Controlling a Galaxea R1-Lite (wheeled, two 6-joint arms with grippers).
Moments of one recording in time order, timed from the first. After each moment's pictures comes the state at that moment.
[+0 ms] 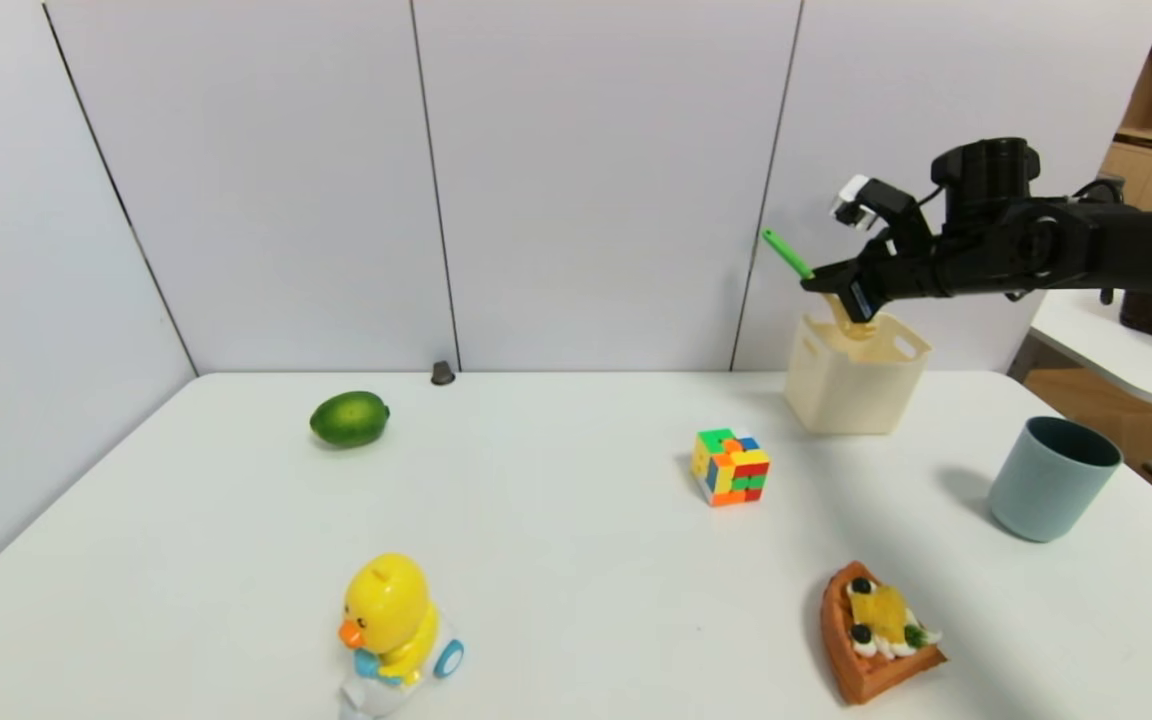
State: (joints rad) left arm -0.01 0.00 0.00 0.00 0.01 -0.03; right arm -0.01 2.25 -1.94 0.19 0.44 -0.70
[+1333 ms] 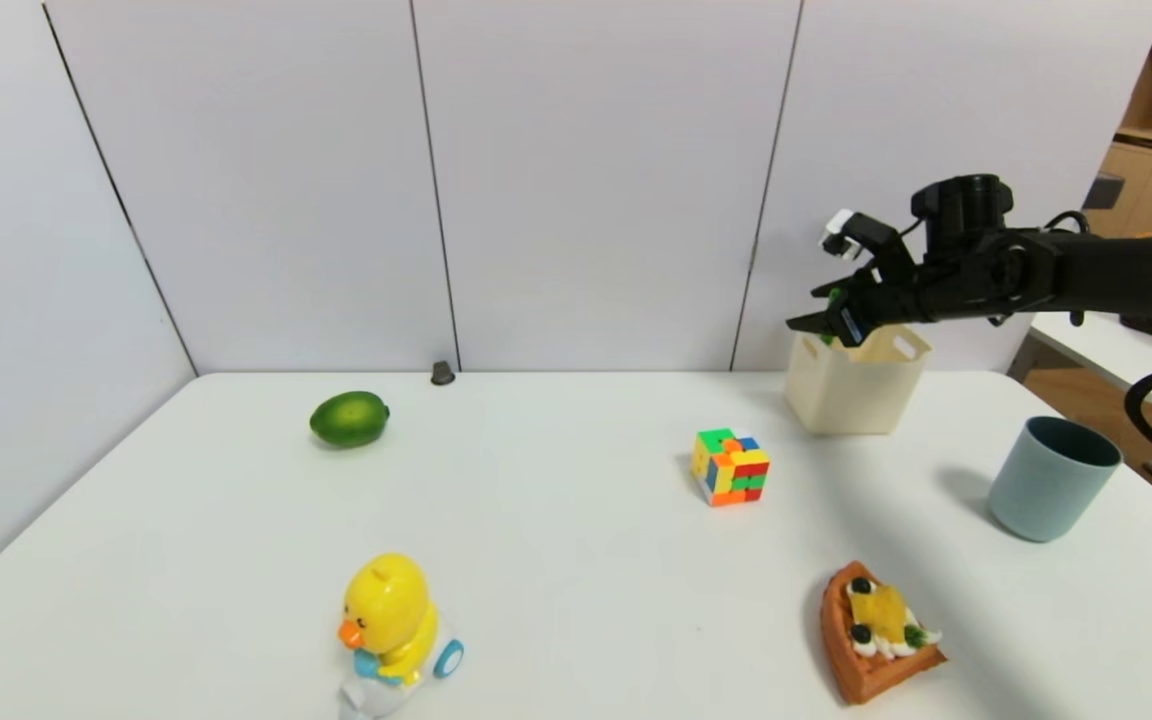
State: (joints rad) left arm -0.01 0.00 0.00 0.00 0.01 -0.03; right arm -0.01 2.31 -1.95 0.19 0.43 -0.70
